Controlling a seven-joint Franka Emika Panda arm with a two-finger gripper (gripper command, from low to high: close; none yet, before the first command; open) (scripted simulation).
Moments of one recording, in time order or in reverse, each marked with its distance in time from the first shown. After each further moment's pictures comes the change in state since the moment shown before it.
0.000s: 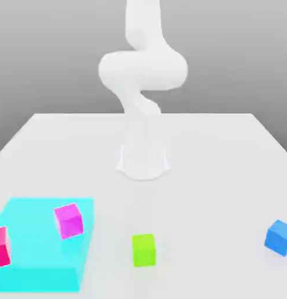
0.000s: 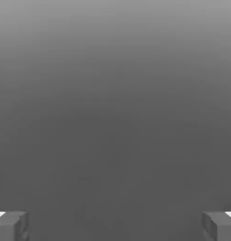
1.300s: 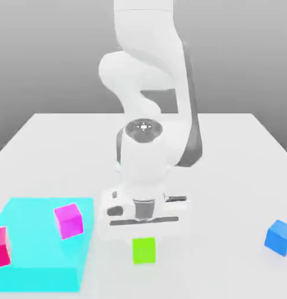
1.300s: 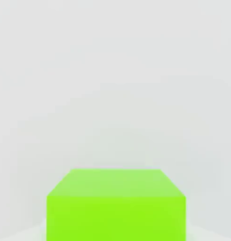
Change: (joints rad) arm -0.003 0.896 0.004 -0.395 0.005 0.572 -0.105
